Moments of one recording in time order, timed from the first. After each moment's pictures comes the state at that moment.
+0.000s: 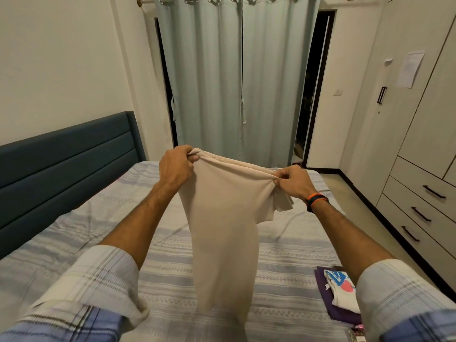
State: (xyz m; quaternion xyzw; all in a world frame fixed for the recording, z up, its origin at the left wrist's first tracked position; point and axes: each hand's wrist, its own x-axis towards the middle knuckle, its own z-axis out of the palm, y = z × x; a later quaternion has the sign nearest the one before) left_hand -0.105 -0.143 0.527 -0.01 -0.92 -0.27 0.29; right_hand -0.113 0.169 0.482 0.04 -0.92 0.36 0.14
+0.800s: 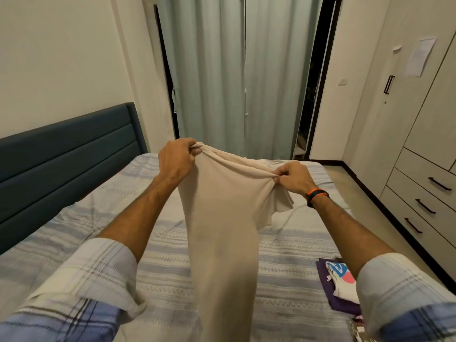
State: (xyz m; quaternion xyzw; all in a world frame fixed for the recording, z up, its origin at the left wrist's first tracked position) left_hand -0.105 -0.140 0.522 -0.04 -0.91 -0.22 0.34; right_hand -0.113 0.165 0.472 0.06 -0.92 0.35 0.14
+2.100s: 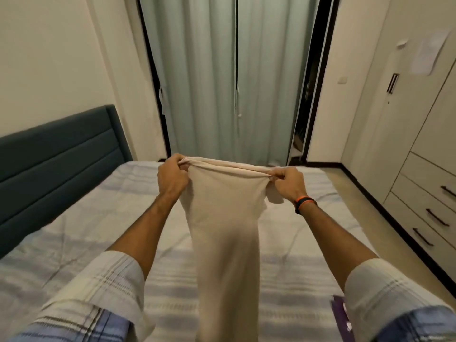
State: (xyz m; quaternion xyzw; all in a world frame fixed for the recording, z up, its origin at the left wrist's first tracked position) left_hand -0.316 -0.150 0.476 0.04 -0.88 -0.38 0.28; right_hand -0.297 0.146 0.461 -0.03 -0.89 0.43 0.17
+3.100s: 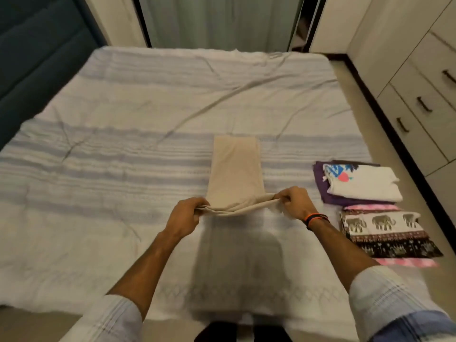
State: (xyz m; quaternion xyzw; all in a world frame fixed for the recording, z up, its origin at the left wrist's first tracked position) left_hand 0.015 -0.190 0.200 -0.11 -0.94 -0.31 -0.07; right_hand 0.001 0.144 0.203 -0.06 -0.95 0.27 -0.12
